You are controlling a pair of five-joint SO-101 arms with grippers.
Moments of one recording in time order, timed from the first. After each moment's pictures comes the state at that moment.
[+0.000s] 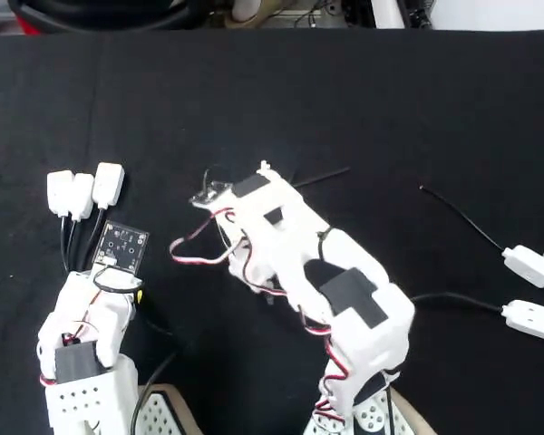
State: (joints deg) left arm -18.1 -103.8 95.9 64.3 -31.5; right arm -32.0 17.6 18.8 79.4 15.1
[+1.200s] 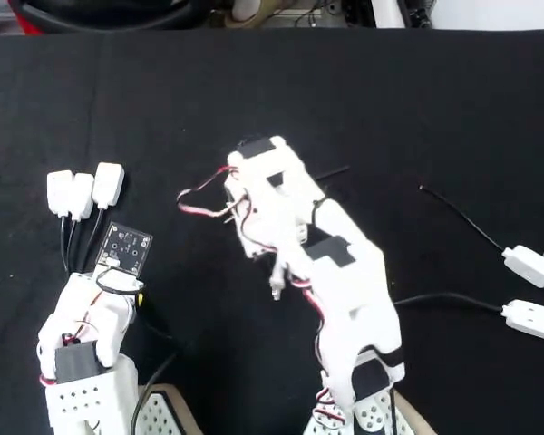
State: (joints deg) left arm -18.1 -103.8 95.9 65.5 -33.6; right arm -25.1 38.8 -9.2 96.0 -7.6
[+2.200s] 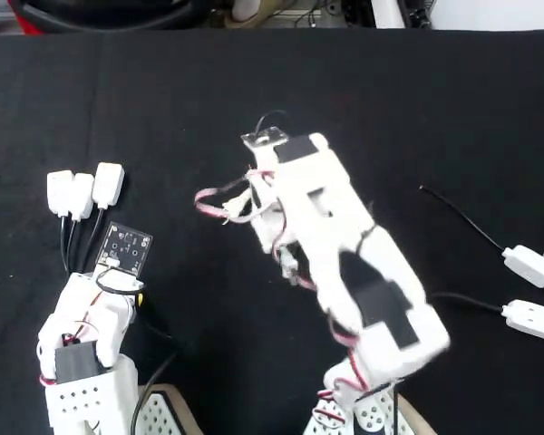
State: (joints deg) left arm -18.1 -103.8 95.9 65.6 -33.6; right arm -22.7 8.0 11.4 88.2 -1.3
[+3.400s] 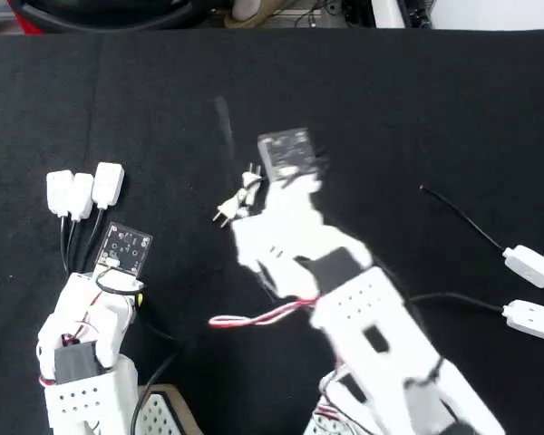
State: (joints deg) left arm -18.1 -103.8 95.9 65.6 -33.6; right arm -31.5 -41.5 53.8 45.5 -14.7
